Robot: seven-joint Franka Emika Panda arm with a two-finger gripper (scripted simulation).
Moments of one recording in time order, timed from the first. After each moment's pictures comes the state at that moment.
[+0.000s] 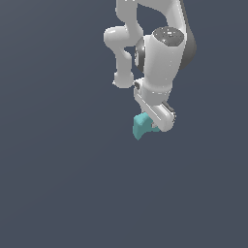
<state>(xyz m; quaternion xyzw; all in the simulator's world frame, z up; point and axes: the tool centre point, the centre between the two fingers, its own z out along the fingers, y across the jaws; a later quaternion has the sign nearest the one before) -0.026 0.099 0.225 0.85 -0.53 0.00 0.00</state>
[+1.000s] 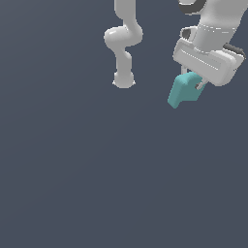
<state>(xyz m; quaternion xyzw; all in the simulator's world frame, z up) -0.088 0.234 0.356 0.85 -0.53 0.00 0.00</state>
